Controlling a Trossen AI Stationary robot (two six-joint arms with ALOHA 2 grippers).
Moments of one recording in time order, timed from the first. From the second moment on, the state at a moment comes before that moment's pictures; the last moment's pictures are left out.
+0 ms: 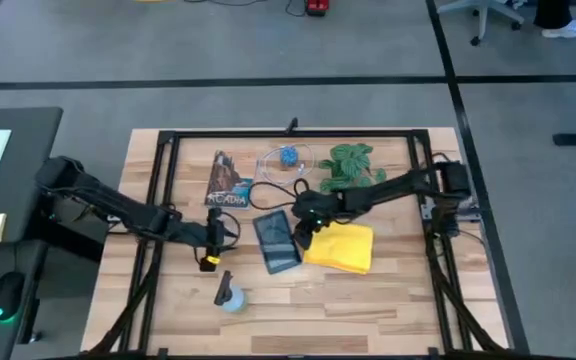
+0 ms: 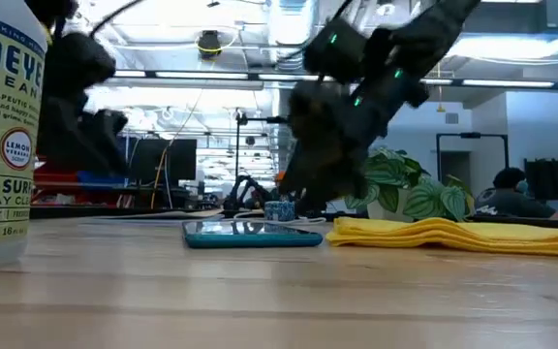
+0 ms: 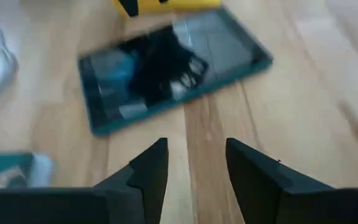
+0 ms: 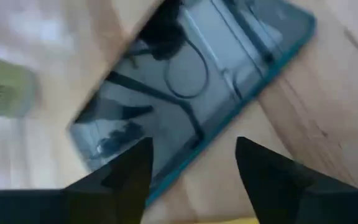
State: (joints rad) left arm -0.34 1.07 0.28 0.07 -0.29 -0.14; right arm -0.06 1.92 1.04 0.00 -0.20 0.61
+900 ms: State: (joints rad) left arm -0.14 1.70 0.34 0.69 -0.09 -0.13; right arm -0.07 1.99 1.06 0.17 -0.30 0.75
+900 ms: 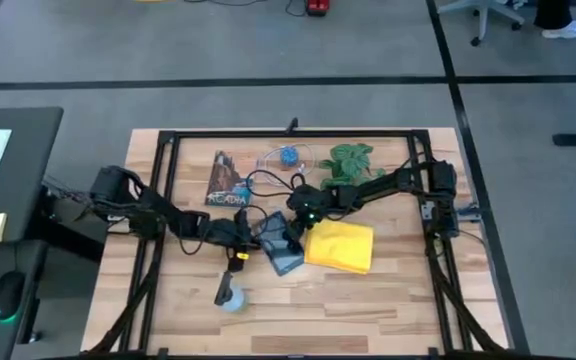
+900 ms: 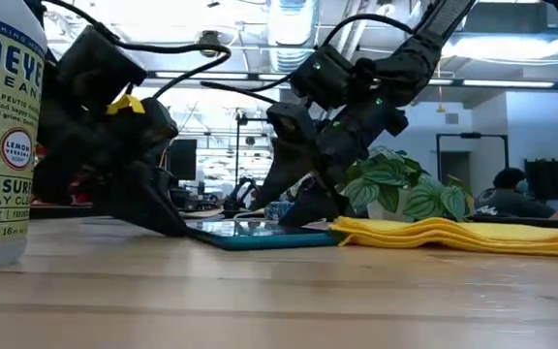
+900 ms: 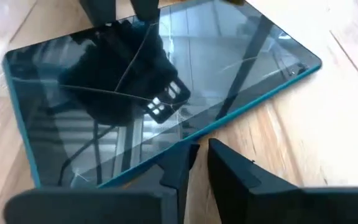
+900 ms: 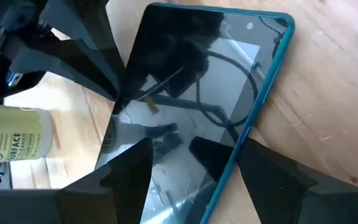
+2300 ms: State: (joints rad) left arm -0.16 1.70 0.34 0.74 -0.12 -0.20; right arm -0.08 1.95 1.07 0.16 -0.37 0.75
